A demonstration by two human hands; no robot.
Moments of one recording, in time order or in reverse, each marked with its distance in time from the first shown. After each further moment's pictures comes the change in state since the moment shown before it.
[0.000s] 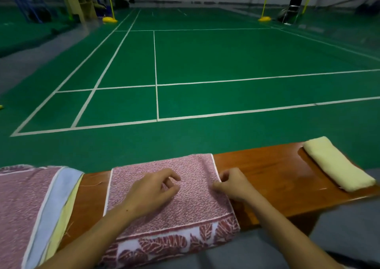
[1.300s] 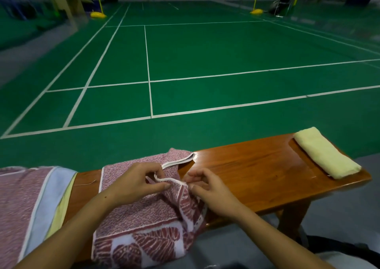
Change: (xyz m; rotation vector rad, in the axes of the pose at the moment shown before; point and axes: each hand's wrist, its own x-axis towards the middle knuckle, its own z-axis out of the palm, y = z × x) left_hand 0.004 -0.016 -0.029 -0.200 -0.113 0.139; right_hand -0.051 -0.018 0.036 0.421 -0.139 -0.262
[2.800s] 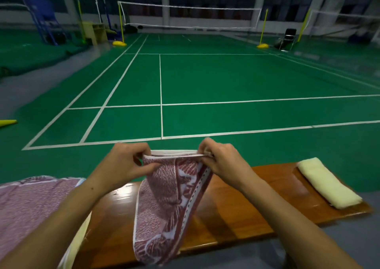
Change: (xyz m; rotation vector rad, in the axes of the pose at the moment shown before) left_hand -0.039 0.052 -0.112 0.255 0.453 0.263; right_hand 0.023 -0.137 -0.034 -0.827 0.208 -0.576
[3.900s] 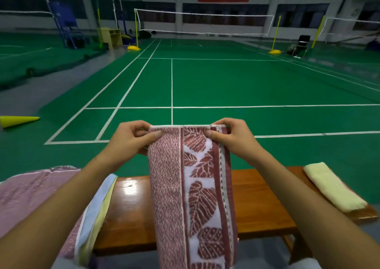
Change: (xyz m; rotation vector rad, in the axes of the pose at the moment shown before) left_hand 0.001 0.044 -0.042 -0.629 0.145 -0.431; right_hand 0.021 -0.039 -0.055 0.592 0.029 0.272
